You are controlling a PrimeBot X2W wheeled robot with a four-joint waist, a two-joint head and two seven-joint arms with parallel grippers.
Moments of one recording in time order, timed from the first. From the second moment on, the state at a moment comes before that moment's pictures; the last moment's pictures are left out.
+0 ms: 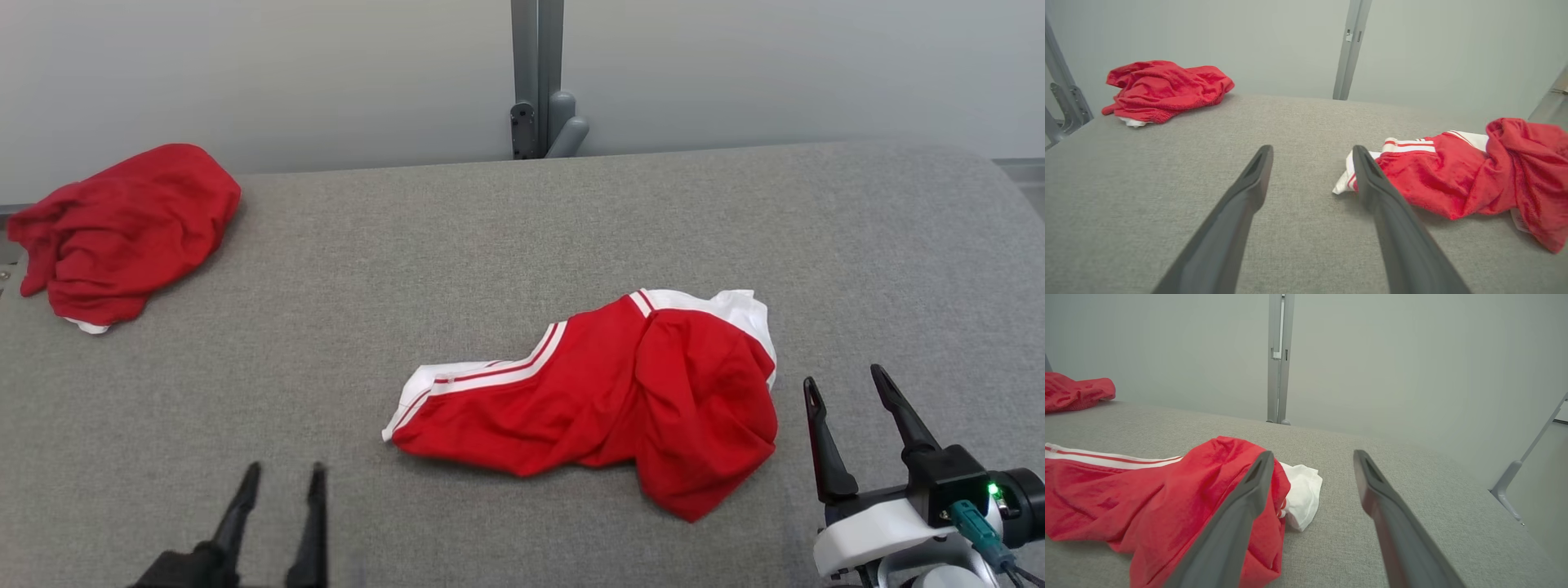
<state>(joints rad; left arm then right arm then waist) 0.20 0.14 -0.03 0.09 -0.31 -0.13 -0.26 0.05 -0.06 -0.06 0.09 -0.07 0.13 -0.26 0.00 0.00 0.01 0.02</state>
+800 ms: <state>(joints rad) -0.30 0.37 -0.67 0.55 -0.69 -0.13 -0.22 -0.02 -0.05 -0.04 0.07 -0.07 0.13 -0.26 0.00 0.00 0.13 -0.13</state>
